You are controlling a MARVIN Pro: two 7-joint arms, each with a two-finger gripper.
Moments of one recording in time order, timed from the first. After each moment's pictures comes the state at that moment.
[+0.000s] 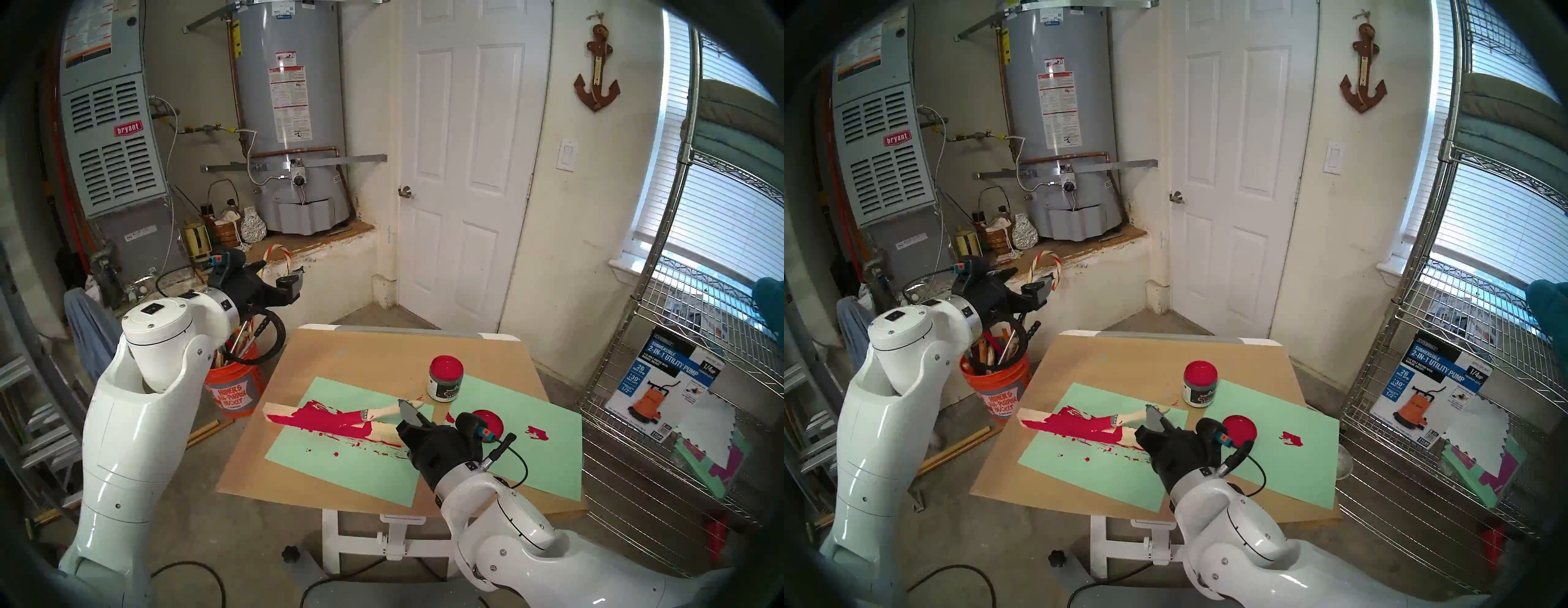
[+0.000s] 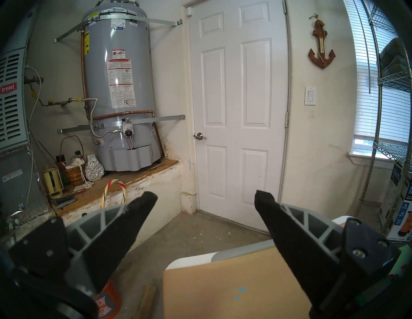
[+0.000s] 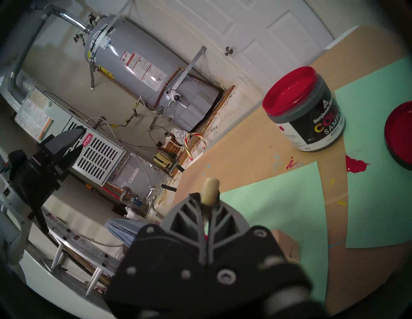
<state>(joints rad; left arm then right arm) 1.46 -1.11 -1.63 -1.98 -0.48 0.58 -0.12 -1.67 -0.94 0.76 -2.08 1.18 -0.29 -0.45</state>
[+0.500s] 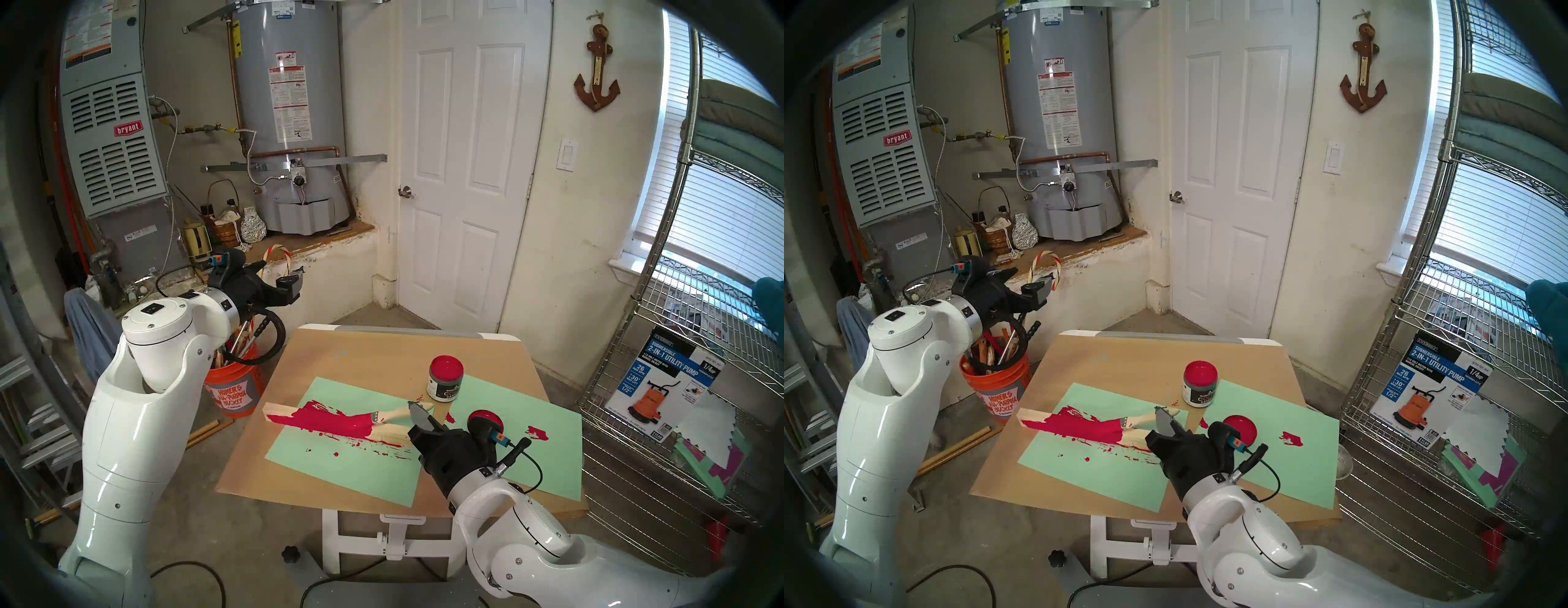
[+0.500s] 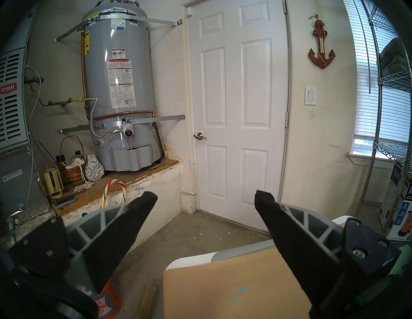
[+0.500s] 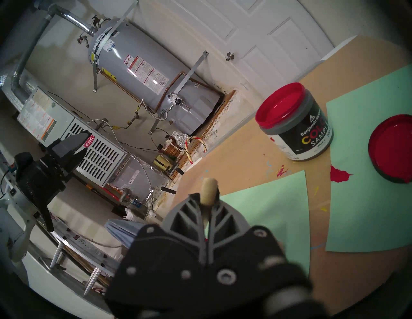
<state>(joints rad) 1.46 -1.11 -1.63 -1.98 -0.48 0.58 -0.12 -1.72 -0.89 0.79 -2.12 1.17 -0.32 -0.43</state>
